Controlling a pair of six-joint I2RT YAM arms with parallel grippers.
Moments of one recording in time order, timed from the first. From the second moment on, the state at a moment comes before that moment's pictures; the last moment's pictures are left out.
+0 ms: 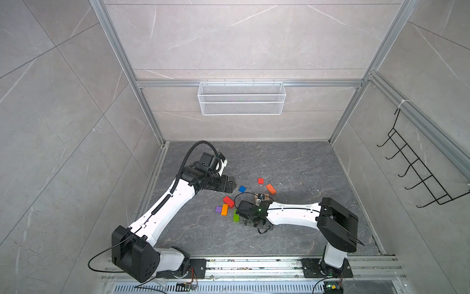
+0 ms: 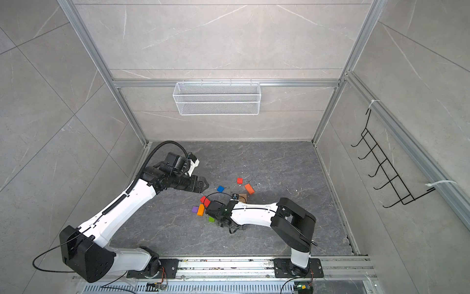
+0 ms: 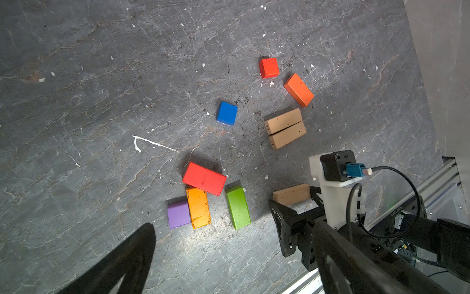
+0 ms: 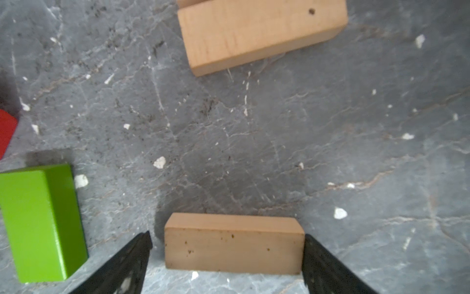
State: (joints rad) left arm -0.50 1.35 1.25 -0.88 0.22 -0.24; right arm 1.09 1.81 1.11 -0.72 0.30 1.22
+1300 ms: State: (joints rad) left arm -0.47 1.36 1.23 -0.87 0.22 -0.25; right arm 0.90 1.62 0.94 -0.63 0.21 0.77
